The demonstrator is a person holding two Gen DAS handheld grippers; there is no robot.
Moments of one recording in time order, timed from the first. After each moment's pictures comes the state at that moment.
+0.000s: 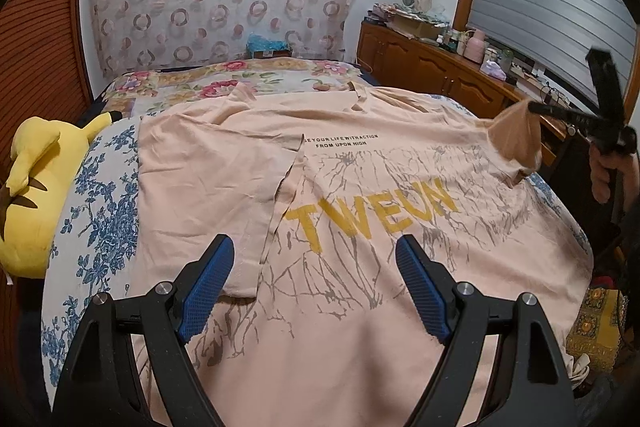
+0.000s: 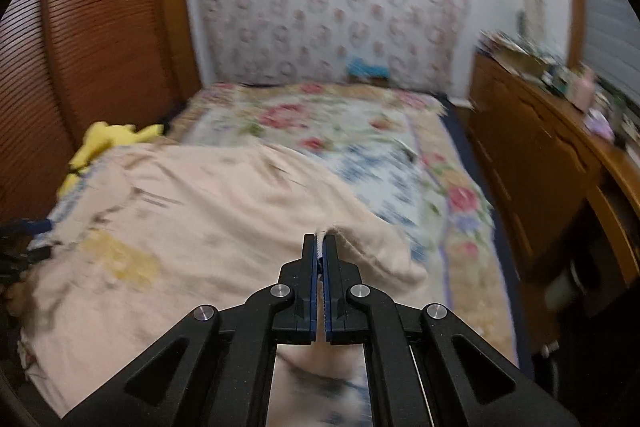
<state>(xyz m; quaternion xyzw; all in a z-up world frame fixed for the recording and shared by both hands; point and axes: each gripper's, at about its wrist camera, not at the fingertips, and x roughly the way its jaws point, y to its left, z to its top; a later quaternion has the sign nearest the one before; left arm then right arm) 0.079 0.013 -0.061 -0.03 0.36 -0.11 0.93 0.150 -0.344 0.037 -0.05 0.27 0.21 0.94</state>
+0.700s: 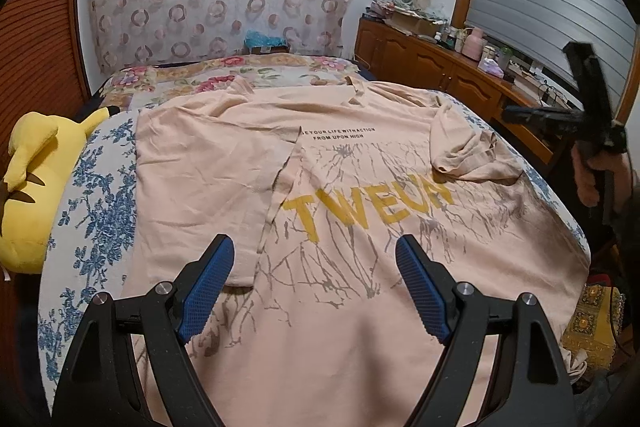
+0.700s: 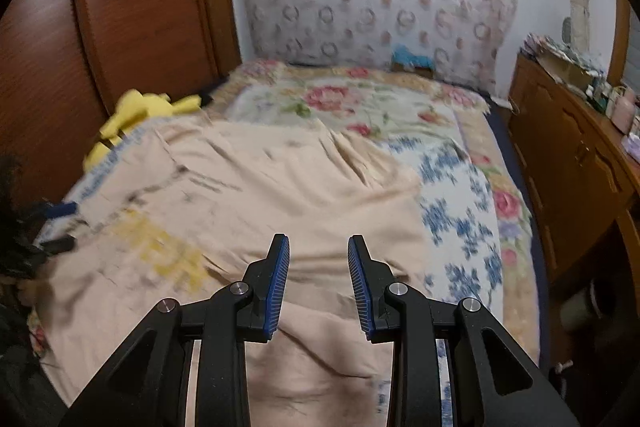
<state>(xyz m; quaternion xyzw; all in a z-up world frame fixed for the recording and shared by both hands) 0.075 0.012 -0.061 -0.03 0.36 -0.12 0.92 0.152 -0.285 0.026 -0.09 0.31 0.25 0.92</state>
